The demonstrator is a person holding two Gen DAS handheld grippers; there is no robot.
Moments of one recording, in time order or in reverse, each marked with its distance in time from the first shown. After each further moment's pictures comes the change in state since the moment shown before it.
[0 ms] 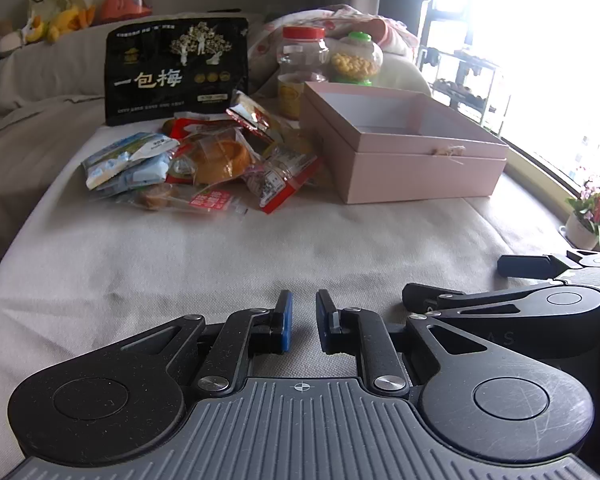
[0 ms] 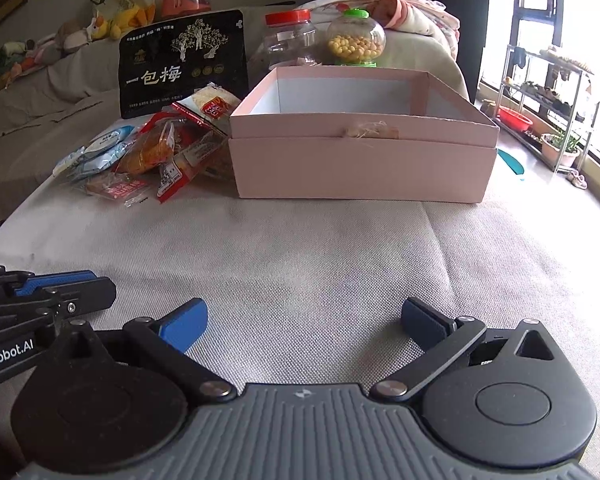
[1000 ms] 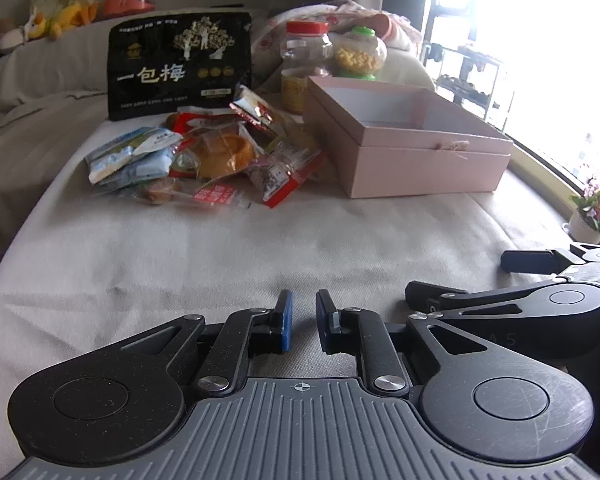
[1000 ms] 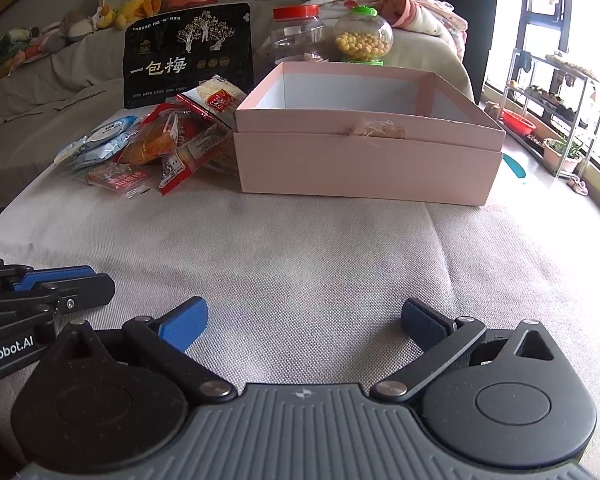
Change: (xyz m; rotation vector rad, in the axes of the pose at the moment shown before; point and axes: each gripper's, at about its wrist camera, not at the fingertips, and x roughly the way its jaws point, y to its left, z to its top) left arm 0.000 0.002 -0.002 -0.001 0.017 0.010; right arm 0.001 0.003 0.000 -0.038 0.006 0.001
